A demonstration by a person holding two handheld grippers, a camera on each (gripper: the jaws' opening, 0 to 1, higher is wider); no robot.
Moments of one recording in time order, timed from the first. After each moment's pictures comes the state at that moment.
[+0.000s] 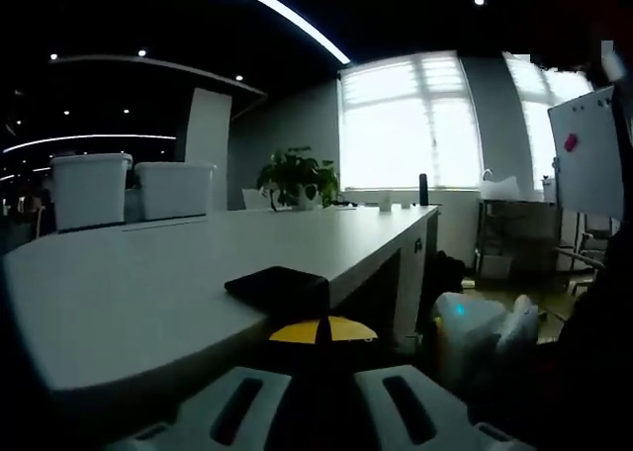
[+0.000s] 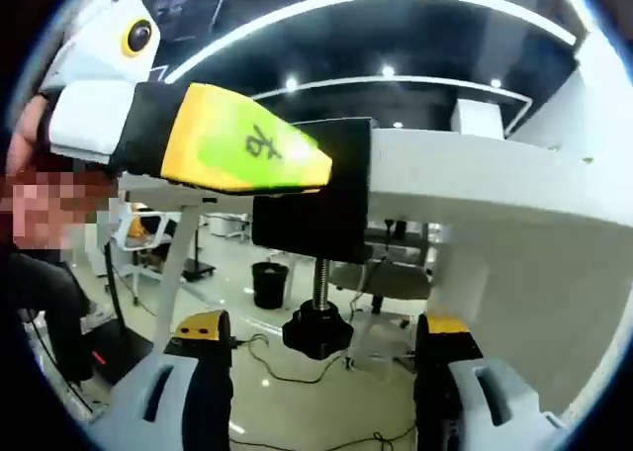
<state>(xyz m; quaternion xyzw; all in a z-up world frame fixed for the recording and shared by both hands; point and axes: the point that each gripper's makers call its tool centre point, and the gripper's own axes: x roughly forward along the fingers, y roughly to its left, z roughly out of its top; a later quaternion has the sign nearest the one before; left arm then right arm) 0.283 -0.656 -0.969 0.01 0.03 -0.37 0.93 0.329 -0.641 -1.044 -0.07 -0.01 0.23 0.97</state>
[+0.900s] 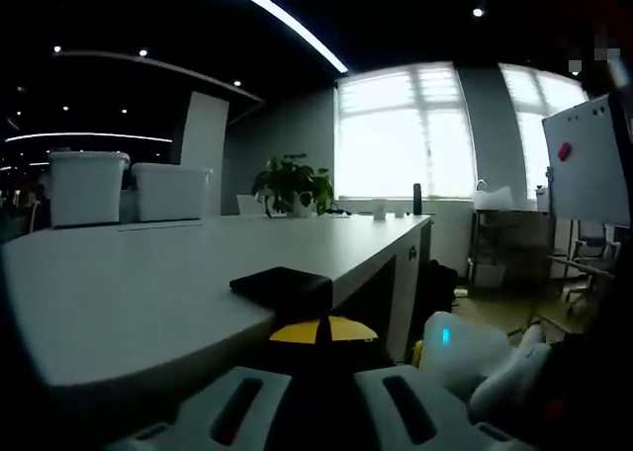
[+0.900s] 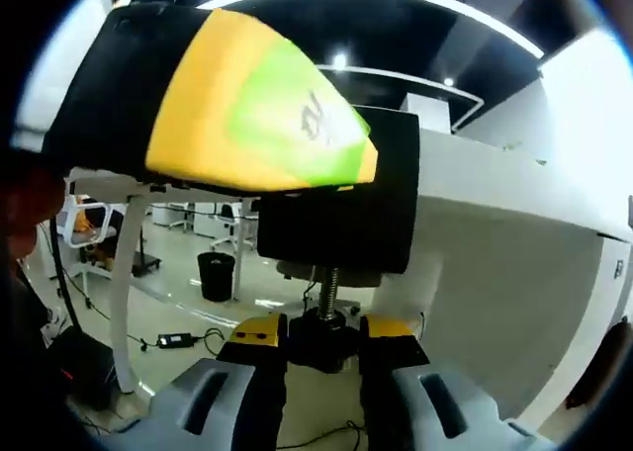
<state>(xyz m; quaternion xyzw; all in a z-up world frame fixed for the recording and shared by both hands) 0.279 -0.652 -0.965 0.00 0.02 -0.38 0.92 0.338 -0.634 -1.047 -0.09 0.01 0.14 0.99</state>
